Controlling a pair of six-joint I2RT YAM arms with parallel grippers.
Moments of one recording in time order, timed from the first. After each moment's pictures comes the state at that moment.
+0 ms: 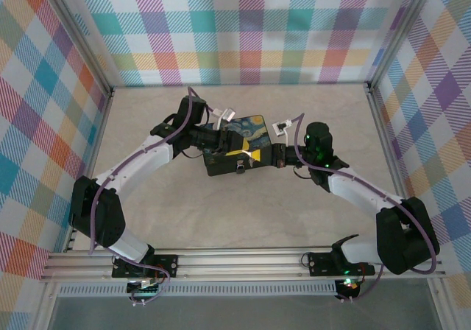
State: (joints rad) left arm -0.50 1.55 1.27 -0.43 0.95 -0.61; right arm 0.41 1.31 0.72 0.33 -1.01 0.75
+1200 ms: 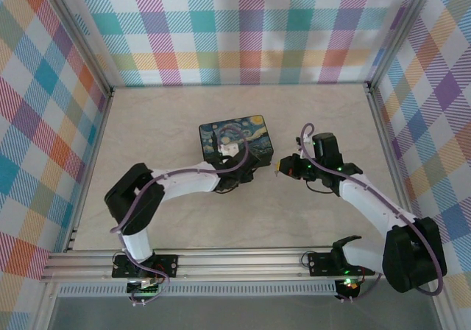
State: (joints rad) left arm -0.91 1.80 1.14 -0.40 -0.40 -0.98; right arm 0.33 1.18 0.69 -0.28 -0.56 0.60
